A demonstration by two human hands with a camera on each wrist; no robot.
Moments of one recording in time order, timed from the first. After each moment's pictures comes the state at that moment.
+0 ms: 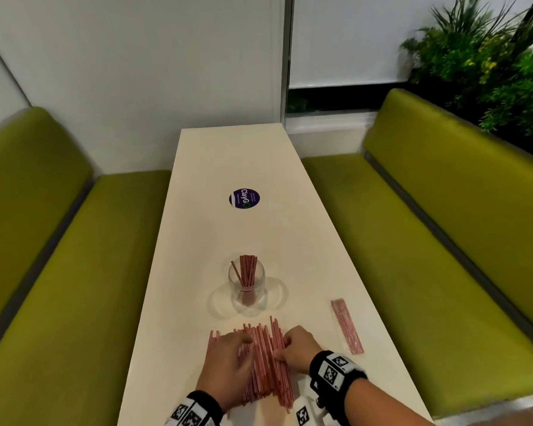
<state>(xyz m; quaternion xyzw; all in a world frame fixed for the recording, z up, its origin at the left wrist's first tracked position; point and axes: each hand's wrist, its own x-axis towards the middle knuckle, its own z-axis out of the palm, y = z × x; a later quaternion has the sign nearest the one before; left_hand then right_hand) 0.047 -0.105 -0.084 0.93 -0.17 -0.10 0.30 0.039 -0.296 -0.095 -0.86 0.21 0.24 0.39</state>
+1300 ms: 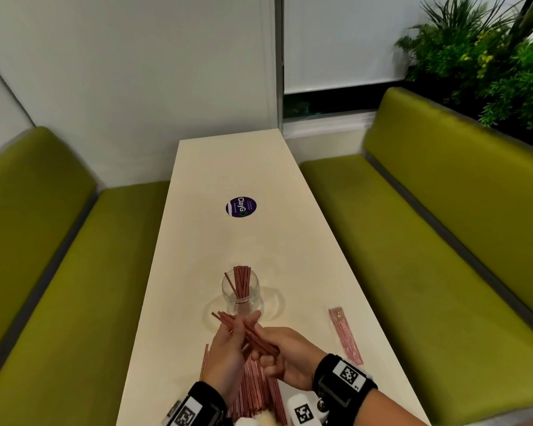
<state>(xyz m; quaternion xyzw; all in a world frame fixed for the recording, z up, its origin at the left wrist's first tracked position) 0.062 -0.154 -0.048 0.57 0.11 -0.20 0.79 0.038 -0.294 -0.040 -0.43 0.16 0.29 0.84</state>
